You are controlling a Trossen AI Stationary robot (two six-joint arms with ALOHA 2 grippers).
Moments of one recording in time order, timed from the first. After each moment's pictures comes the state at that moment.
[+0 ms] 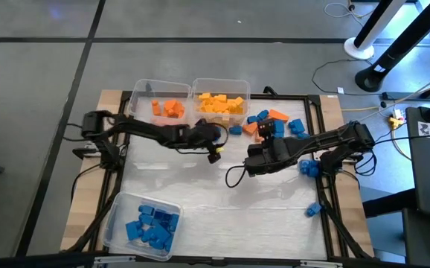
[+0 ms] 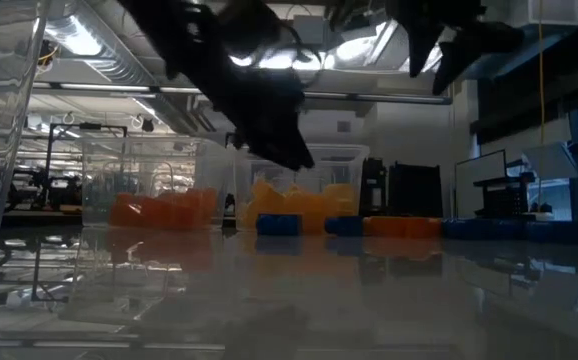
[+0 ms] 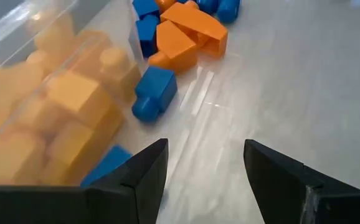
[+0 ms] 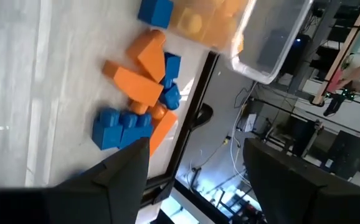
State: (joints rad) left arm 0.11 1.74 1.02 0.04 -0.29 -0.13; right arm 0.24 1.68 1.54 -1.57 0.78 -0.03
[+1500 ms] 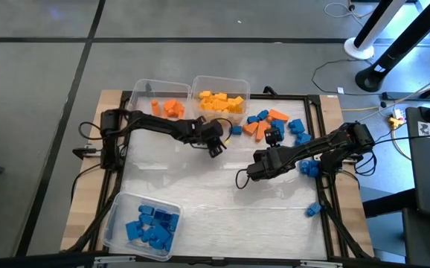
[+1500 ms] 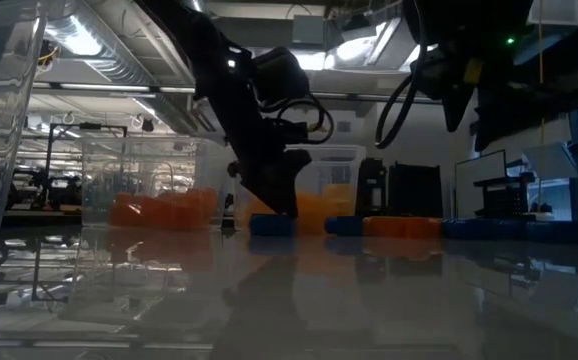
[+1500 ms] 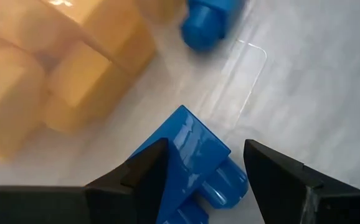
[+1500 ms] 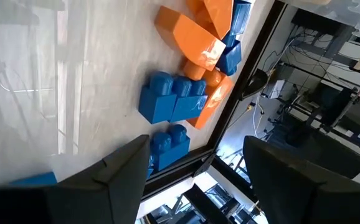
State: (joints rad) left arm 0.18 1.93 1.18 -0.28 -0.30 -0.21; right arm 0.24 1.68 1.25 -1.49 0.68 0.13
